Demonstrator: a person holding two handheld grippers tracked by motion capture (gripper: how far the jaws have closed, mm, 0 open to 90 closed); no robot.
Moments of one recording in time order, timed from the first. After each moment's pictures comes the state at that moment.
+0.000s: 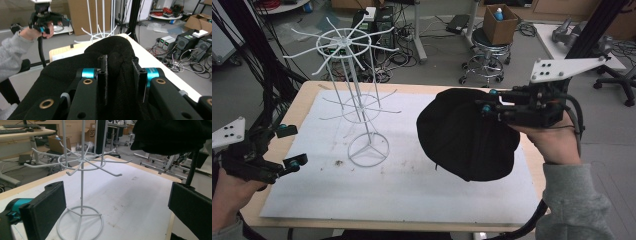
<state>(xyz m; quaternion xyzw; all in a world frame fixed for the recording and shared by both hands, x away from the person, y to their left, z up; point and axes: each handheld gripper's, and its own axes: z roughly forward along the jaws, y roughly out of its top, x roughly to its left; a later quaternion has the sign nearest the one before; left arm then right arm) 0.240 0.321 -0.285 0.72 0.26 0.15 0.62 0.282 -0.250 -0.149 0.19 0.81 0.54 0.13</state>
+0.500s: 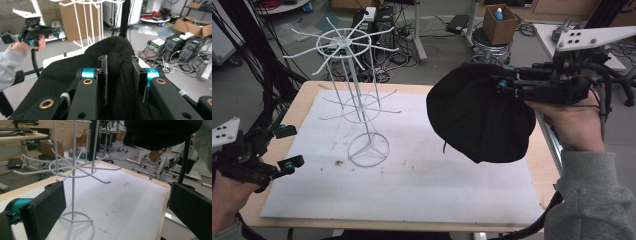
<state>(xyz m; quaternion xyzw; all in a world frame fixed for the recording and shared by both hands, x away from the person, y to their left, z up) 0.234 0.320 -0.279 0.71 0.24 0.13 0.65 0.286 -0.266 -0.109 0.22 0.79 0.55 0.15</state>
